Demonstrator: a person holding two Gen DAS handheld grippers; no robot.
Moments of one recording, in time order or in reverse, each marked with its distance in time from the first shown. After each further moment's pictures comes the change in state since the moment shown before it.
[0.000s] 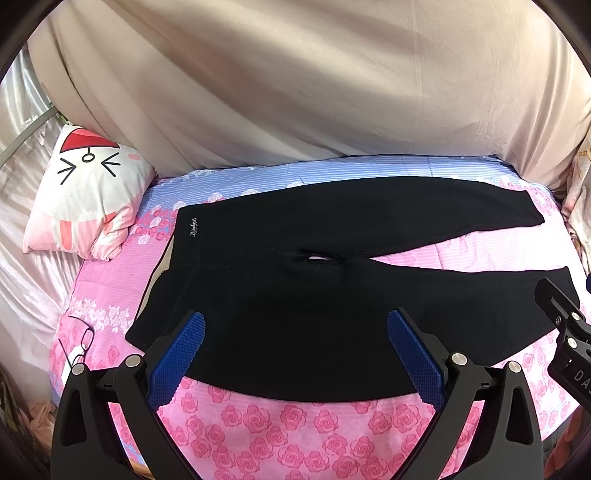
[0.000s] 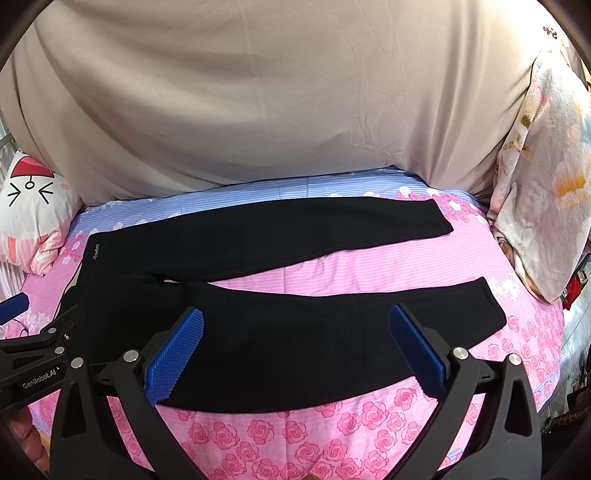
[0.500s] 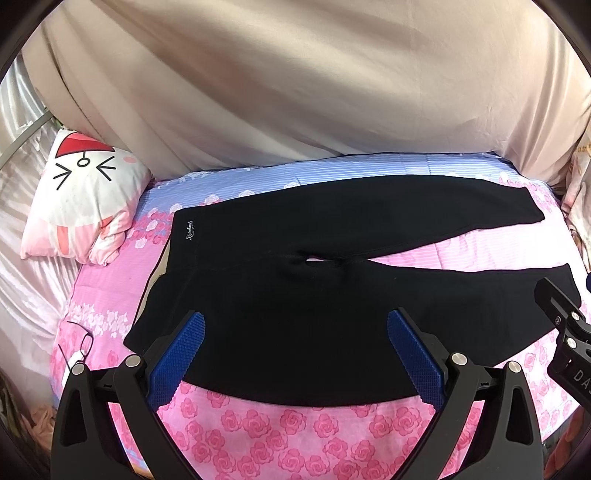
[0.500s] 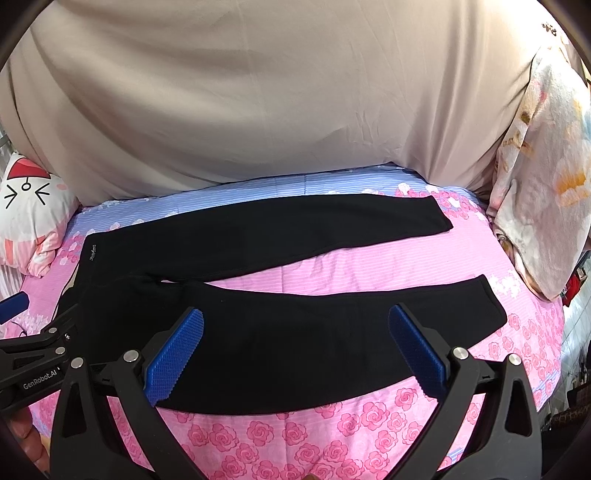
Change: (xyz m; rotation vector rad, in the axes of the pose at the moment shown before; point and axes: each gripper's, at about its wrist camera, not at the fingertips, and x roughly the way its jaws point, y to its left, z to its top) left arm 0.005 -0.005 0.005 0.018 0.005 -0.004; right arm 0.009 -0.004 0.000 0.009 0.010 -0.005
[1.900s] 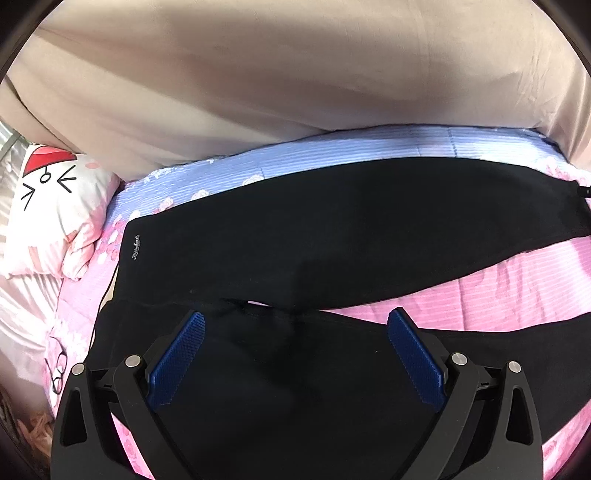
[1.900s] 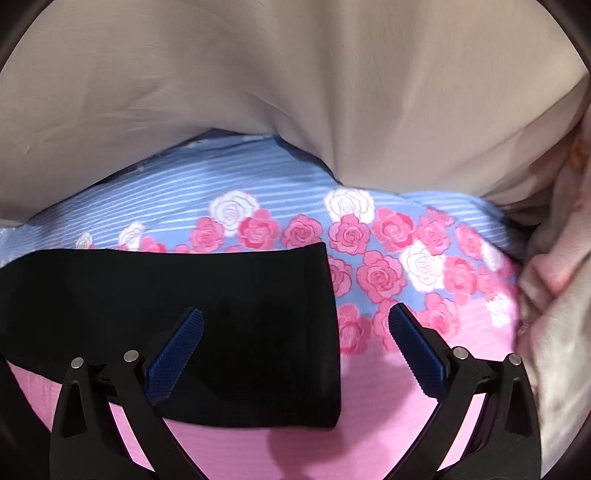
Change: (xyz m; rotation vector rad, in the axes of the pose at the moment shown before) left arm 0.150 -0.096 0.063 0.016 0.103 0.125; right arm 0.356 -0.330 0.142 0.004 0.236 0.055
